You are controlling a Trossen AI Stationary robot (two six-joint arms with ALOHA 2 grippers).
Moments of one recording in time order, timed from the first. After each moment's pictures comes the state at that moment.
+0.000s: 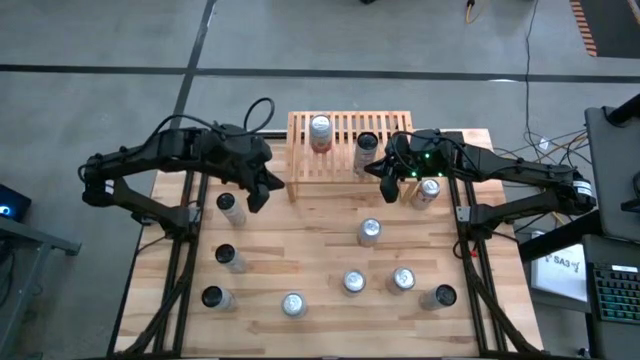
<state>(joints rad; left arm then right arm) 0.08 1.29 1.61 -1.02 0.04 -0.41 -0.25 1.13 1.07 -0.40 -0.05 0.24</state>
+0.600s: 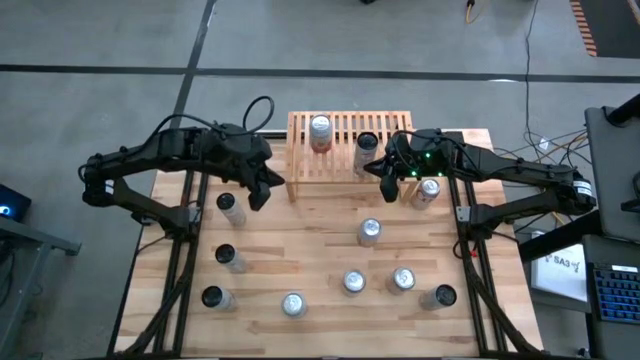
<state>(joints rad) 0.08 1.29 1.61 -1.02 -0.02 -0.38 -0.25 1.13 1.07 -0.38 -0.05 0.23</state>
